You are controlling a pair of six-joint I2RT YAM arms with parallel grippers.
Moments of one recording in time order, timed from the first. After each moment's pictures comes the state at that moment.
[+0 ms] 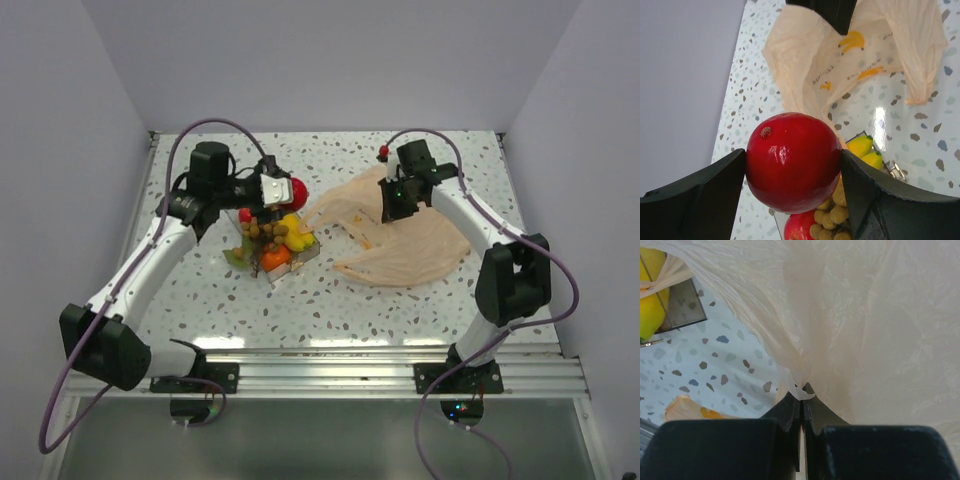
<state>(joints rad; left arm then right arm) -0.32 1.35 1.25 -0.43 0.77 0.93 0.31 1.72 1.43 -0.76 -0.16 0.06</state>
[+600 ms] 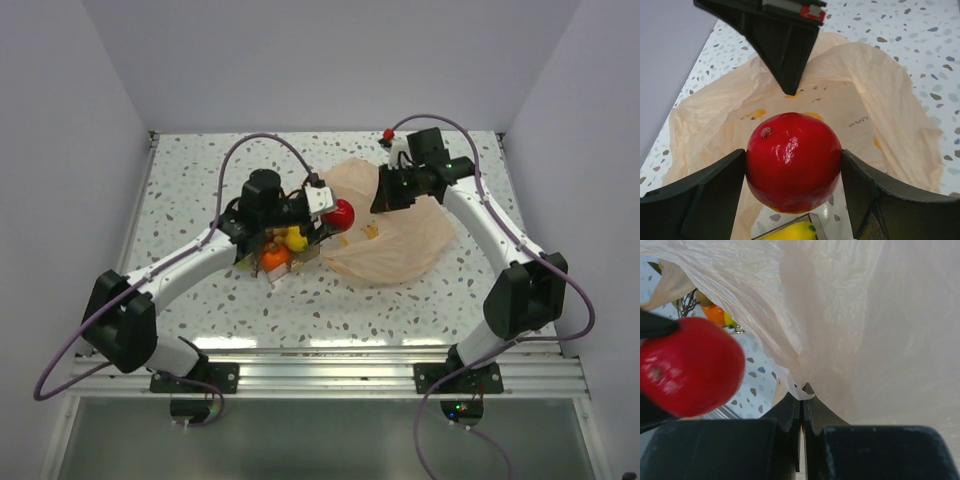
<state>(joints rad) -0.60 1.42 1.03 0.09 0.64 0.47 0.31 1.62 1.51 -0.81 -0.39 0.14</state>
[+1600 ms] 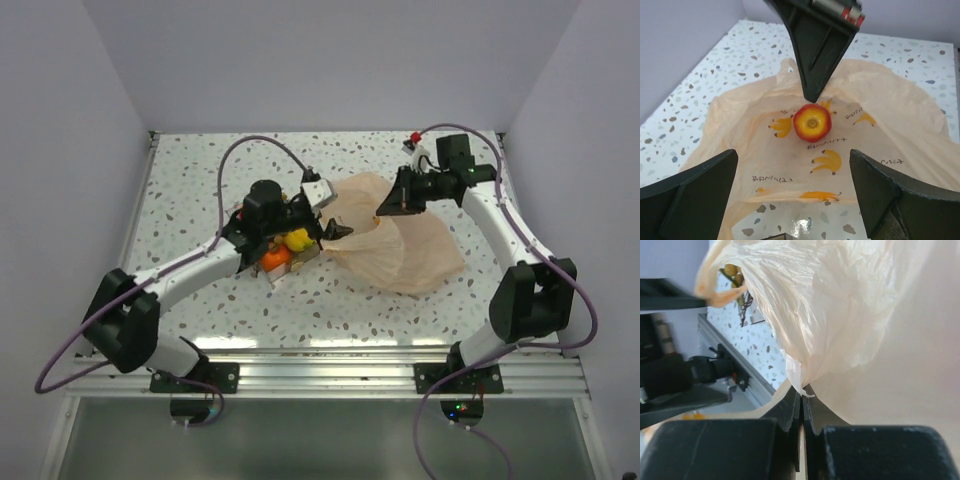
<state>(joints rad) -0.65 1.48 0.95 0.37 0.50 0.17 0.15 1.58 1.40 -0.76 -0.77 0.26</state>
